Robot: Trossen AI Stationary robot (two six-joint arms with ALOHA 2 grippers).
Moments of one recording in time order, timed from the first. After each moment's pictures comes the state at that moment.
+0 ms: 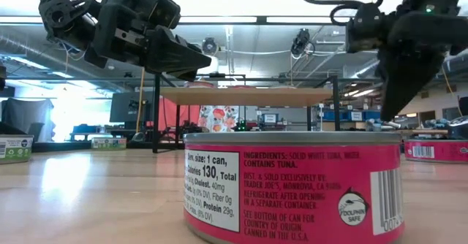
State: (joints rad) left arm 0.03 1.46 0.48 0.73 0.37 0.18; right arm 0.35 1.40 0.82 -0.70 0.21 0.74
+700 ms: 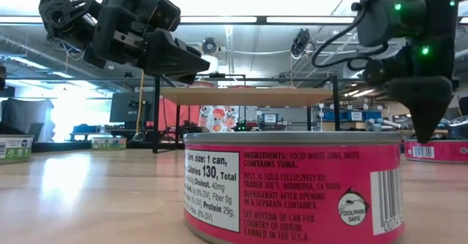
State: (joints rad) left arm 0.03 1.46 0.48 0.70 0.37 0.18; right arm 0.19 1.39 0.73 -1.01 0.21 1.01
